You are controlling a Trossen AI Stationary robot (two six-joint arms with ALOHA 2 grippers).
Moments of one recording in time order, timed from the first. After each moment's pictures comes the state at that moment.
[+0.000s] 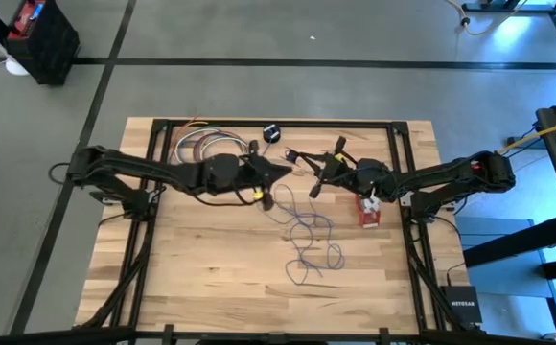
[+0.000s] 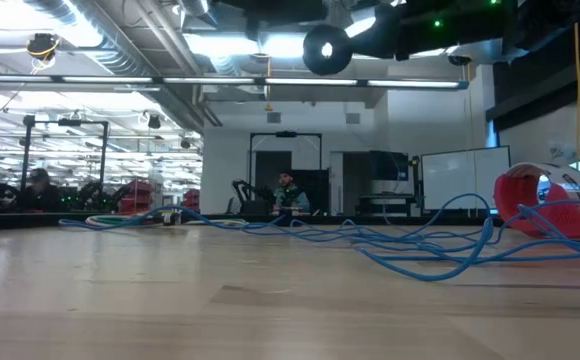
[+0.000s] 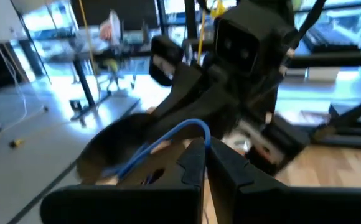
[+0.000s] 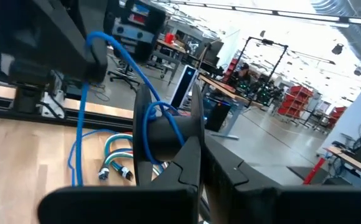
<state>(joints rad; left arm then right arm) -0.01 1.47 1.04 0.35 -0.33 0.07 -0.04 1.29 0.60 0.78 0.43 -0.43</state>
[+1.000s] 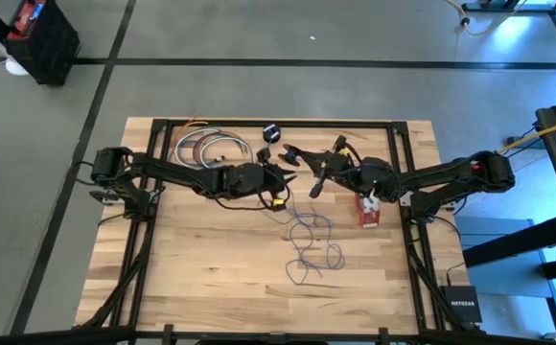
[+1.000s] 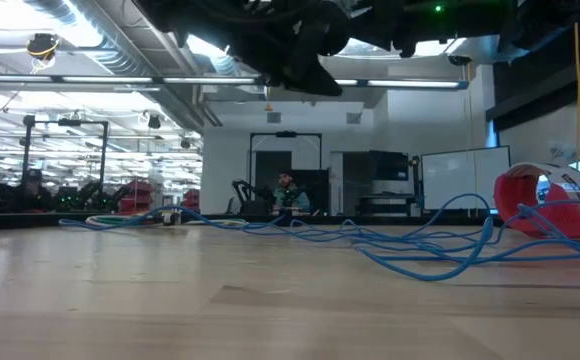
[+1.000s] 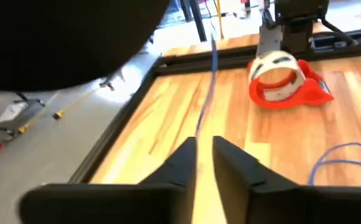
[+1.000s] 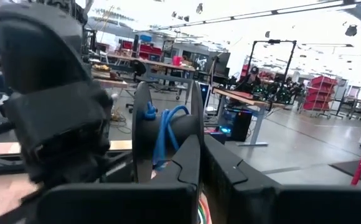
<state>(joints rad) 0.01 1.66 1.05 0.29 -0.42 0.18 -0.04 1.30 0.60 0.87 0.38 -0.23</state>
